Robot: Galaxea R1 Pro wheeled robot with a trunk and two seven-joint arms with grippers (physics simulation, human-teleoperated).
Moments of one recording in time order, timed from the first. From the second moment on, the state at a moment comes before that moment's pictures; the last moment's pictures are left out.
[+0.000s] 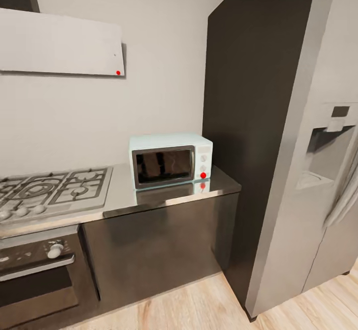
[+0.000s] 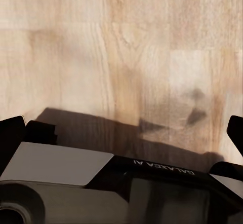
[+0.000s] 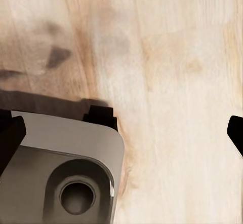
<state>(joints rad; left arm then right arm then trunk) -0.25 -0.09 -0.26 0.00 0.57 -0.04 0.00 -0.23 -0.06 -0.39 0.03 0.54 -0.01 0.02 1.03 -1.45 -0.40</state>
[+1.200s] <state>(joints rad) -0.25 -0.09 -0.26 0.00 0.57 -0.05 -0.01 -0.23 -0.06 -0.40 0.02 0.66 -0.01 0.04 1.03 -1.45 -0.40</state>
